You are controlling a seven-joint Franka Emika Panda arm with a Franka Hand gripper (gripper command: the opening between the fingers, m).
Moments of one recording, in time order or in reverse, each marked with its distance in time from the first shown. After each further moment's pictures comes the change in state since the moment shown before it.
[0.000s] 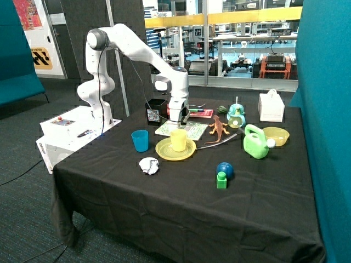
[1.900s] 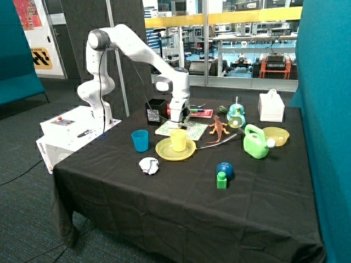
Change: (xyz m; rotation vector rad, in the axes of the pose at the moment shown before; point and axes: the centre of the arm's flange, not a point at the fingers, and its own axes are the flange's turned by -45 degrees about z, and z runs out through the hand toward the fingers) arm 0.003 -0.005 0.000 -0.007 0.002 0.022
